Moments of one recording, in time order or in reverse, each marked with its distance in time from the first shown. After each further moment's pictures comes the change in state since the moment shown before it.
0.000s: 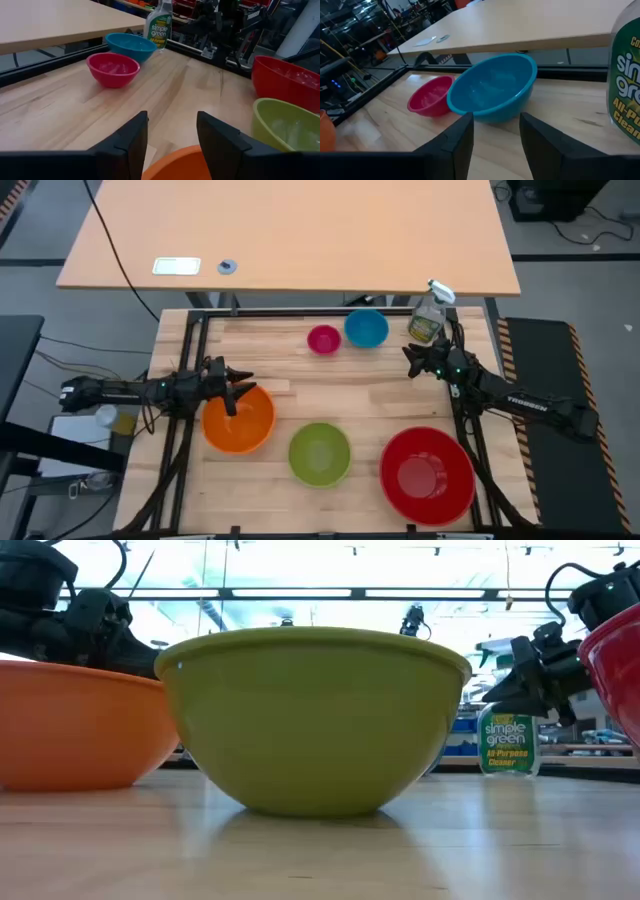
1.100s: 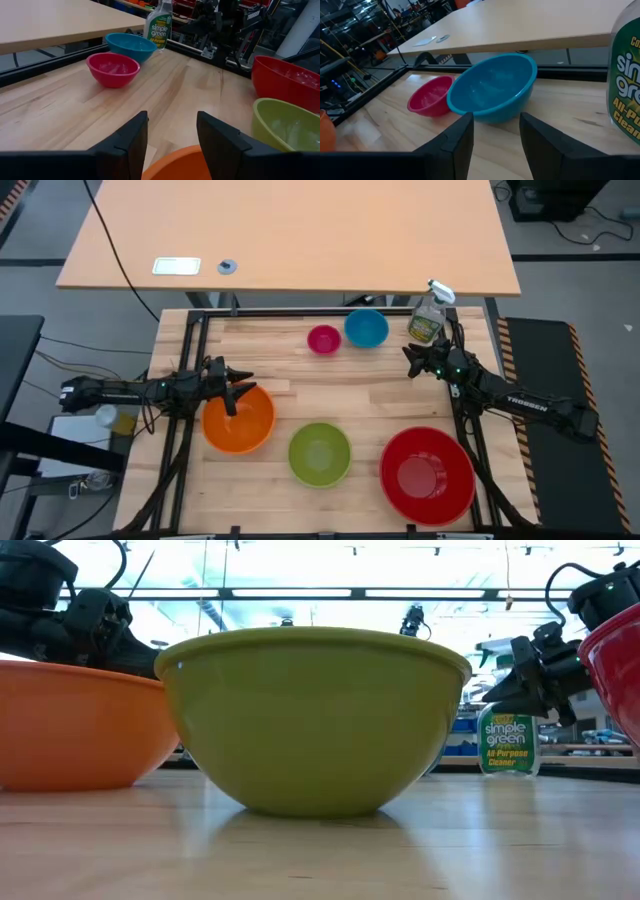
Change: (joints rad) left arm 0.000 0.000 0.000 0.000 0.000 0.000; right arm 0.000 0.000 0.000 0.000 0.000 0.000
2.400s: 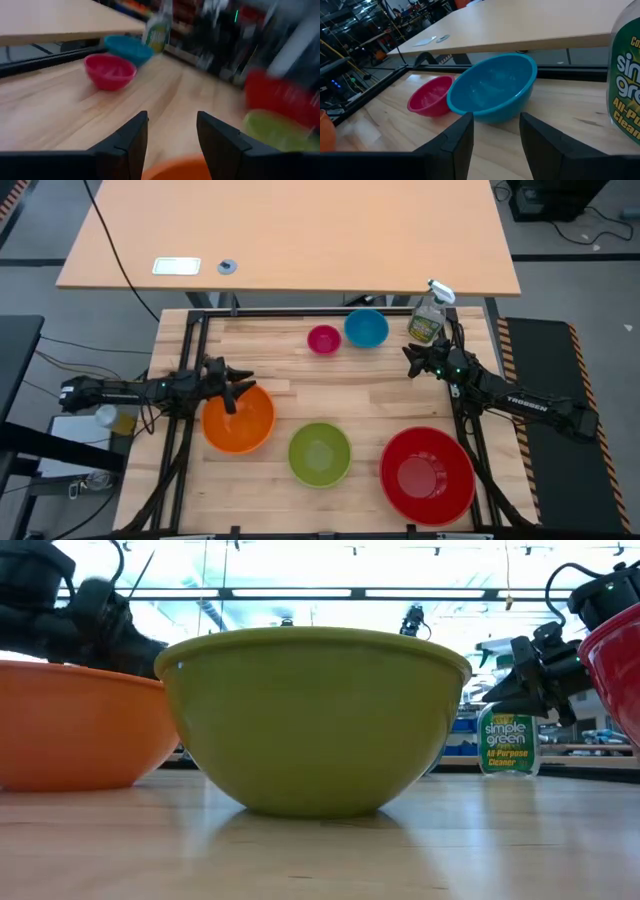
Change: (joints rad) left arm 0.000 0.000 0.000 0.088 -0.017 -0.133; right arm 0.000 0.000 0.000 0.000 0.000 0.000
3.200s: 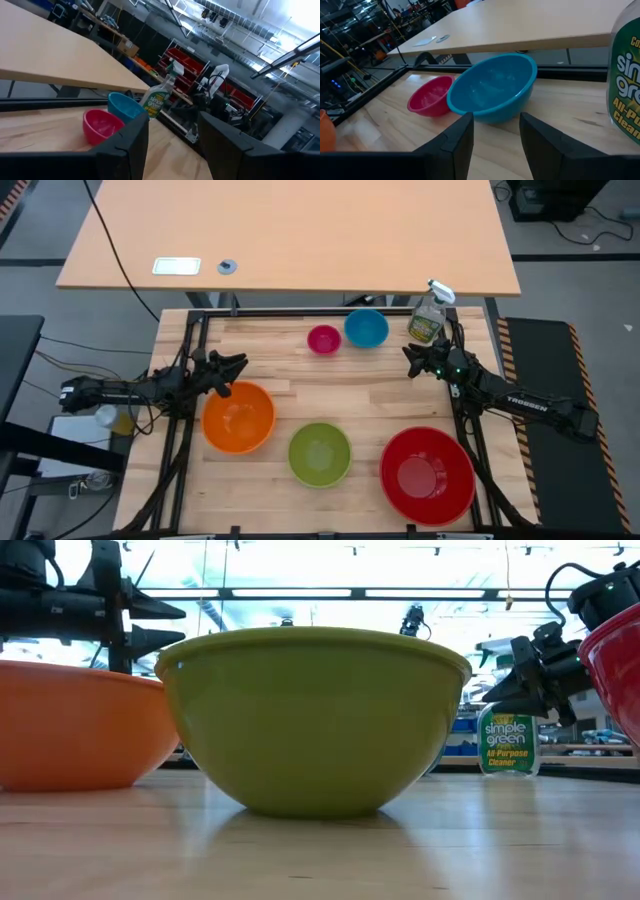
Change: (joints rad) left arm 0.002 0.002 0.000 0.261 -0.160 -0.110; right arm 0.000 0.000 0.000 0.000 0.000 0.000
